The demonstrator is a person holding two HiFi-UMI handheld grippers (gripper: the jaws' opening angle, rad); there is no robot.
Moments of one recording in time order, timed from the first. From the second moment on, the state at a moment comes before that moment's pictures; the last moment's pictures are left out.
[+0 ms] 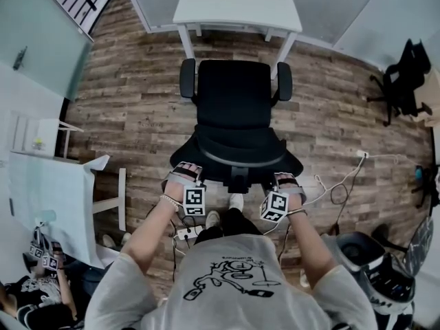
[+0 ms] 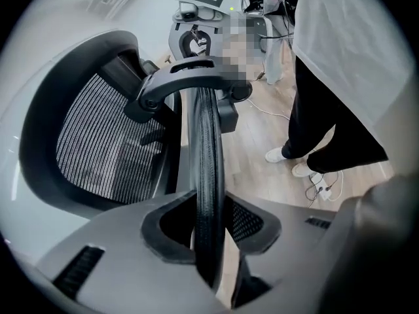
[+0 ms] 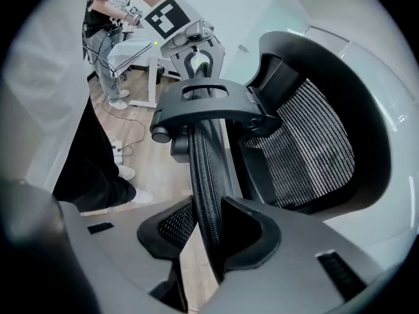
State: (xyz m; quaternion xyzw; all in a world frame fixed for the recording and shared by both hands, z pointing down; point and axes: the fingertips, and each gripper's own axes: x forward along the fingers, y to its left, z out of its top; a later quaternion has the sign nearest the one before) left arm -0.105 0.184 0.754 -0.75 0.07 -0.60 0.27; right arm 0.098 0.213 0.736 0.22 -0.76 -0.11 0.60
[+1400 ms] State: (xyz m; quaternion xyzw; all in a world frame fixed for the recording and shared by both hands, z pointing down) left arm -0.074 0.063 0.759 -0.75 0.12 -0.61 0.22; right arm 0.125 0.091 0.734 0.21 -0.77 -0.11 0.59
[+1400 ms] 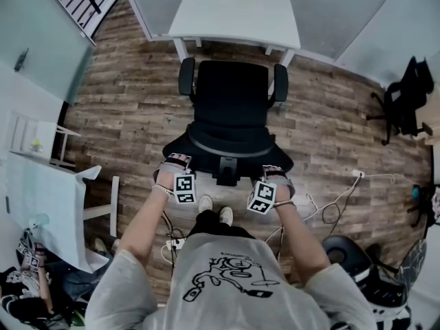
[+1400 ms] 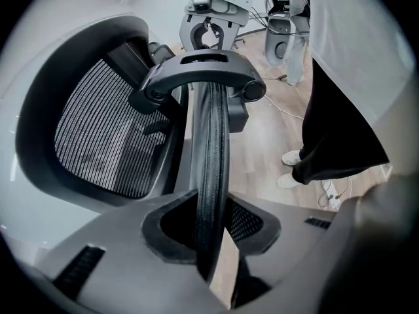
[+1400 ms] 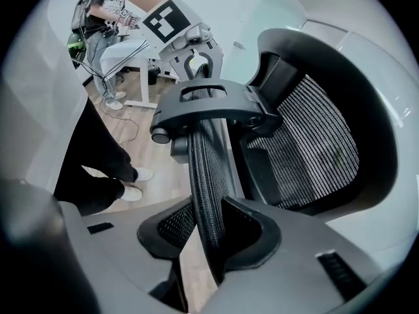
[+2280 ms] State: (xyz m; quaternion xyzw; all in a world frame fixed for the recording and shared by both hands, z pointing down) left arm -0.063 -0.022 0.761 -0.75 0.11 -0.62 0.21; right arm 0.138 0.008 0.740 0.21 -0.77 -0.11 0.59
